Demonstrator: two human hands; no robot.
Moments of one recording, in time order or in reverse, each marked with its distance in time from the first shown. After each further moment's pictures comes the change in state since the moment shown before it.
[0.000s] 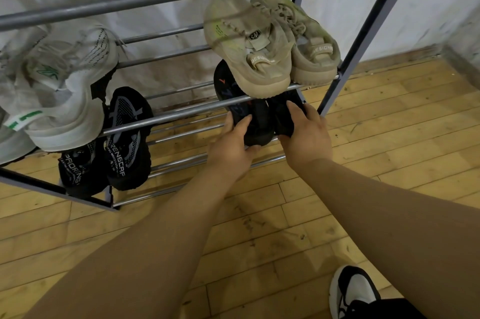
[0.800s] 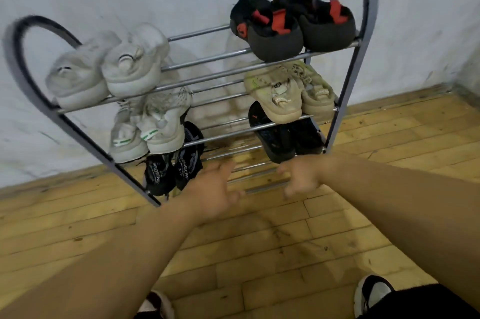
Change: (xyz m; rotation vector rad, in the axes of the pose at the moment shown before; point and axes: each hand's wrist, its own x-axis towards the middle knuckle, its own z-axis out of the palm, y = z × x) left_hand -0.147 -0.007 -0.147 0.322 -0.242 -0.031; right_hand -0.048 -0.089 -0.106 -0.389 -0.975 -0.317
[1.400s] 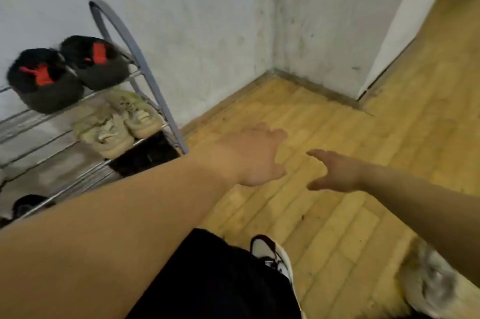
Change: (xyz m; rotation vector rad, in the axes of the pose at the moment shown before) left_hand -0.026 0.388 0.009 0.508 -0.173 0.805; right_hand -0.263 0.241 0.180 0.677 0.413 0.556
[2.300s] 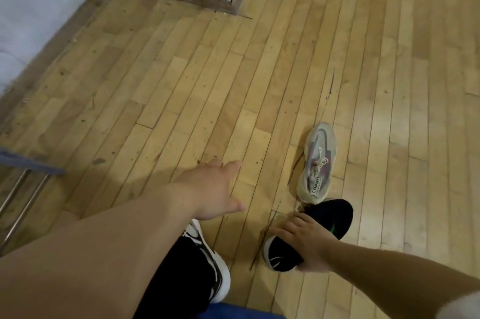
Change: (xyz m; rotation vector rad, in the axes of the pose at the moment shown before) left_hand 0.113 0.154 0.179 -0.028 -0.578 0.191; right_hand -0.144 0.242 0.297 -0.239 -0.173 -0.056
